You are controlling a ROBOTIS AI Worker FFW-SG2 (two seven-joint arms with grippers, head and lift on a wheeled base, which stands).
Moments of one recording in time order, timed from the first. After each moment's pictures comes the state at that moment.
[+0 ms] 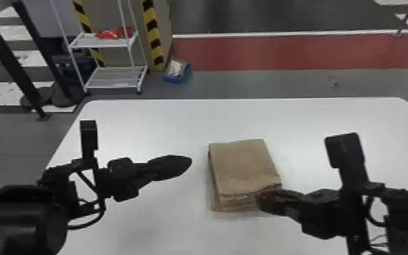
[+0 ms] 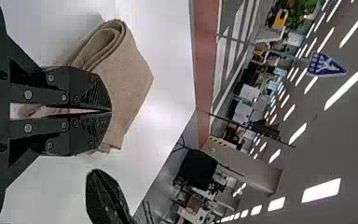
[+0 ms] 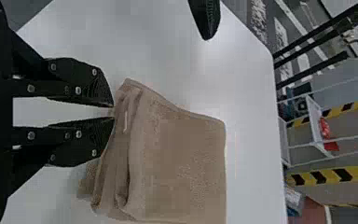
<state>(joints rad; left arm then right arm) 0.10 0.22 0.15 -1.93 0.22 0.73 -1.06 0.16 0.00 0.15 -2.39 0.32 1.44 0.83</state>
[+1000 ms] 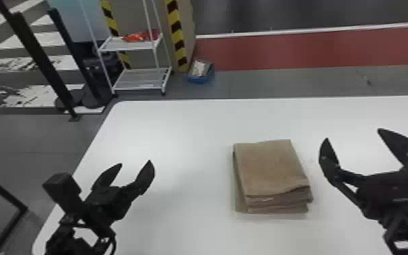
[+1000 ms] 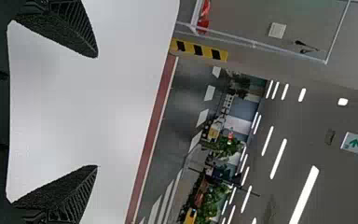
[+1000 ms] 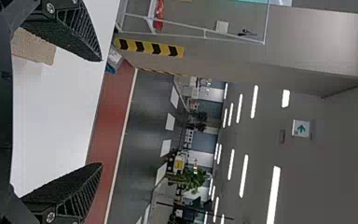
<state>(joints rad) 0.40 0.02 0.31 -1.93 0.36 0.22 -0.34 0.44 0.00 0.06 -2.14 0.18 0.09 0.10</state>
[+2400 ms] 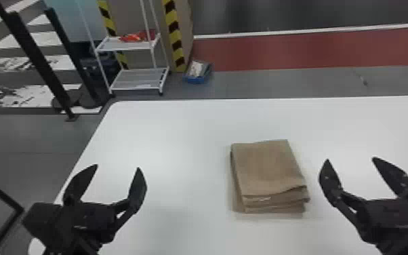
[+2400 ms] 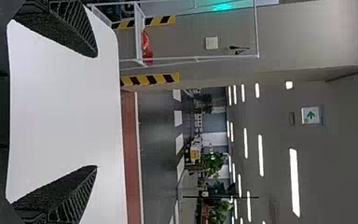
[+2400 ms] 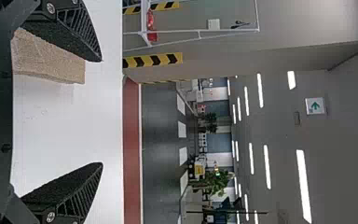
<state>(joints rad) 0.65 0.00 0.22 -2.16 0.06 -0.03 -0.16 0.50 0.00 0.03 -2.04 -0.04 0.01 0.13</state>
